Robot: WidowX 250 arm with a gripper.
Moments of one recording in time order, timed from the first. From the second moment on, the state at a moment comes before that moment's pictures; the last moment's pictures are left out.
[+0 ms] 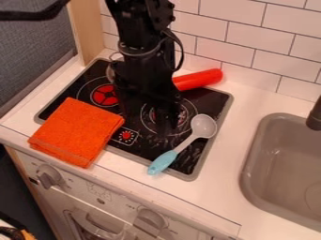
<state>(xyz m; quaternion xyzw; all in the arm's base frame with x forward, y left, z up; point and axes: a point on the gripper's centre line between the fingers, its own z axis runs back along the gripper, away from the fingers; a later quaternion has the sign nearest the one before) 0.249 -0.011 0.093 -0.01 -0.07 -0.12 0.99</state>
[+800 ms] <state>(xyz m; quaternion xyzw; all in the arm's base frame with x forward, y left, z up) 0.313 0.038 0.093 0.03 -0.06 0.04 1.00</state>
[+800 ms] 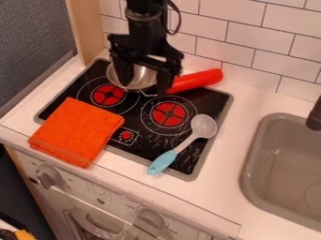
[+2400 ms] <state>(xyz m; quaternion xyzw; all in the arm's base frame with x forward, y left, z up) 0.345 0.148 0.038 0.04 -0.05 0.32 0.94</state>
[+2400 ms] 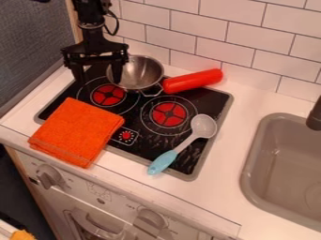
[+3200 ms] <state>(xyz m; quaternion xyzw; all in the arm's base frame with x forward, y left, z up) 0.361 0.137 0.013 0.05 -0.04 0.31 0.95</state>
